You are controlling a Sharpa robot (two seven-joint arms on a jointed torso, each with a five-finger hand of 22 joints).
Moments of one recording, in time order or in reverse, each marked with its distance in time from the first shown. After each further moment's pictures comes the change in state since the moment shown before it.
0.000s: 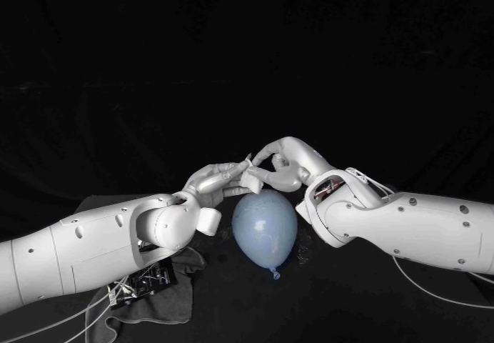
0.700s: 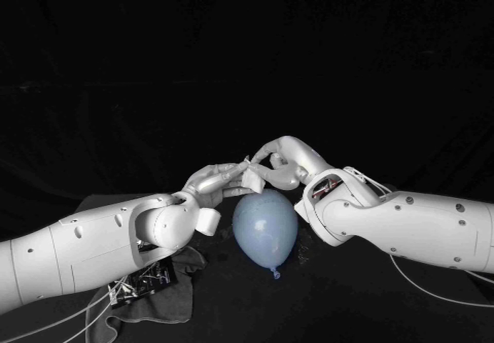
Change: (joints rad) left arm -0.001 -0.003 -0.001 -0.002 0.000 0.009 -0.009; left_hand 0.000 0.000 -0.003 0.003 0.000 -0.002 0.002 -0.003 -0.005 -0.004 -0.004 0.000 -0.001 -0.007 0.000 0.000 0.003 0.000 0.000 0.000 0.000 0.000; right arm -0.001 0.013 0.002 -0.013 0.003 0.001 0.008; right_hand 0.111 0.107 0.062 -0.042 -0.007 0.045 -0.038 0.037 0.015 0.000 -0.035 0.045 0.001 0.002 -0.024 0.008 -0.001 0.000 0.029 -0.029 0.052 0.000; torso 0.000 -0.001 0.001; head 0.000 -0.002
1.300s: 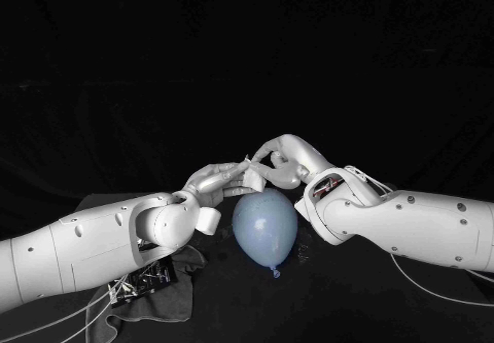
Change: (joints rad) left arm 0.000 0.001 0.000 0.001 -0.001 0.007 -0.007; left_hand 0.000 0.000 0.000 0.000 0.000 0.003 -0.003 -0.002 0.001 0.000 0.000 0.000 0.000 -0.002 0.002 0.004 0.001 0.000 0.000 0.000 0.000 0.000; right arm -0.001 -0.005 0.000 0.001 -0.001 -0.010 0.017; right_hand 0.026 -0.004 0.026 -0.025 0.002 0.007 0.000 0.033 0.007 -0.003 -0.004 0.052 0.000 -0.002 -0.005 -0.001 0.001 -0.007 0.030 -0.005 0.045 0.000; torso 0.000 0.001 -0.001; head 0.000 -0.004
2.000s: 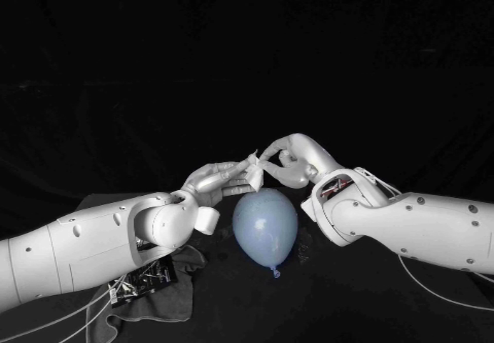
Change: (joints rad) left arm 0.001 -0.008 0.001 0.002 -0.002 0.003 0.008; left_hand 0.009 0.009 0.000 0.000 0.000 0.000 0.000 0.000 0.000 -0.004 0.004 0.000 0.000 -0.009 0.002 0.004 0.005 0.000 0.000 0.000 0.000 0.000; right arm -0.003 -0.038 -0.001 0.021 0.026 -0.037 0.003; right_hand 0.000 0.000 0.016 -0.017 -0.003 0.000 0.000 0.000 0.000 0.005 -0.005 0.014 0.000 0.000 -0.007 0.001 -0.001 0.000 0.012 -0.005 0.022 0.000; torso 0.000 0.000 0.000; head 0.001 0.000
